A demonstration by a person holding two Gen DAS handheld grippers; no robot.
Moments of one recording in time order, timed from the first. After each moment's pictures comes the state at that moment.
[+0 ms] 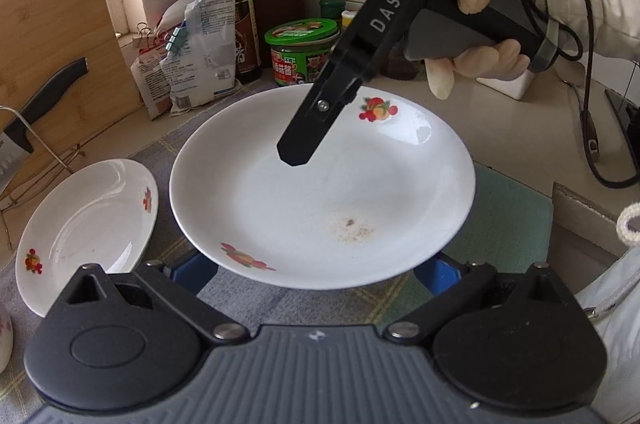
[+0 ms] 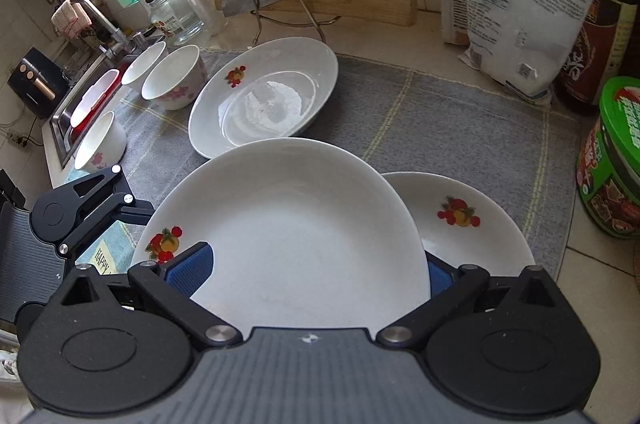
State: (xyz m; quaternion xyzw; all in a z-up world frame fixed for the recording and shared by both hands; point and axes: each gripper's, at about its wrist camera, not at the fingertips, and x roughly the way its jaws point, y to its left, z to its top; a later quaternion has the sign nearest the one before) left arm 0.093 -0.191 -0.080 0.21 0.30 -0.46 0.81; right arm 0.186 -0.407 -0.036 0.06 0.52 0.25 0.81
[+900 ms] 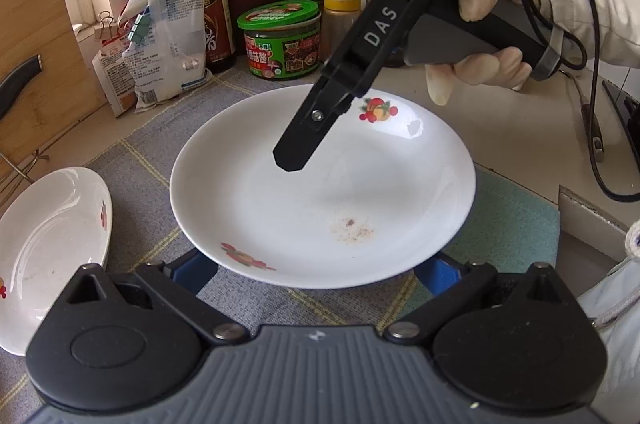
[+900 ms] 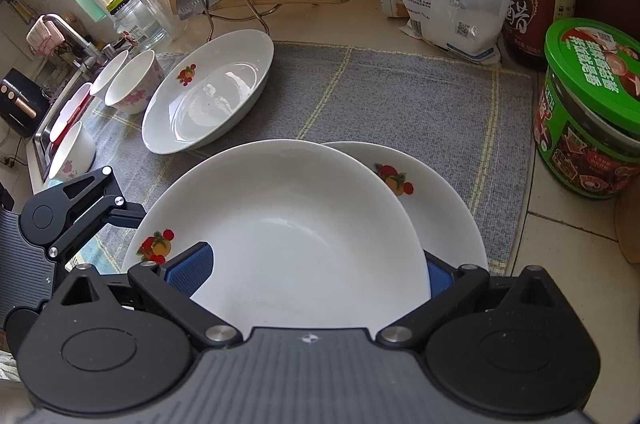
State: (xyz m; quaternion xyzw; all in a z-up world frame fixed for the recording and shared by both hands) left arm 0.116 -0.219 -0.085 0.22 0.32 -0.48 0.79; right arm 0.190 -0.441 -0.063 0.08 0.53 0.22 0.81
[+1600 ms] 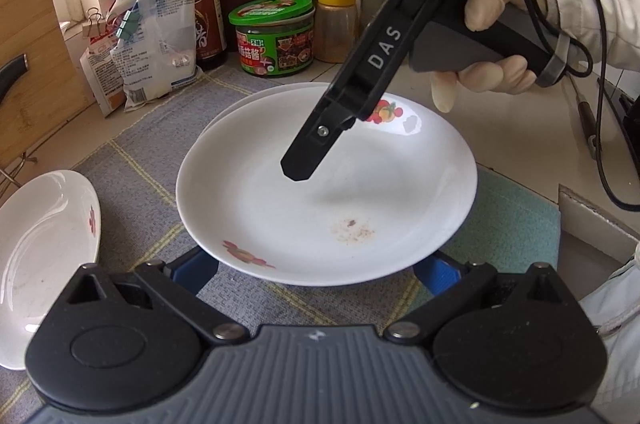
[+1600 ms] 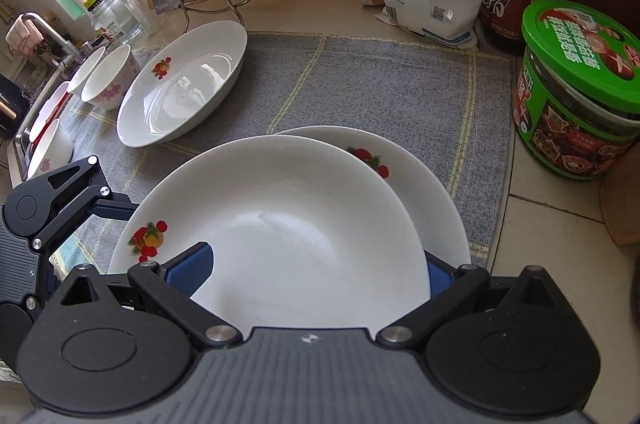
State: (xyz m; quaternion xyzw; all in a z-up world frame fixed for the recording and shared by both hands) left arm 0.128 -0.223 -0.087 0.22 0.33 -0.49 0.78; right arm 0.186 -0.445 -0.071 0.07 0.54 0.19 0.82
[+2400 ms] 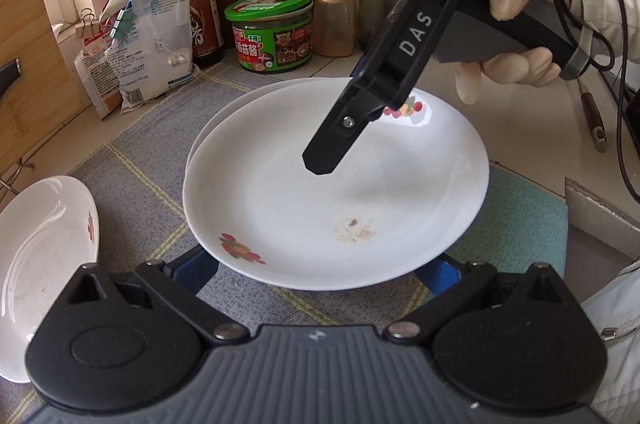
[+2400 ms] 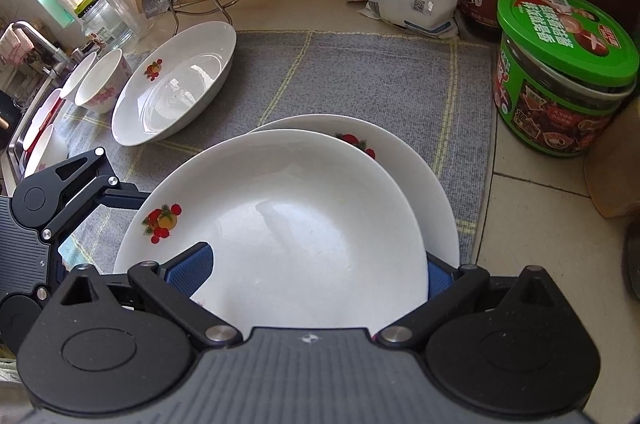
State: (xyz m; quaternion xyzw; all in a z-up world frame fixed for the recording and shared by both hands) left arm 0.132 -0.228 -0.089 0.23 0.33 -0.49 0.77; right arm 0.174 -0.450 -0.066 0.08 0.55 0.17 0.82
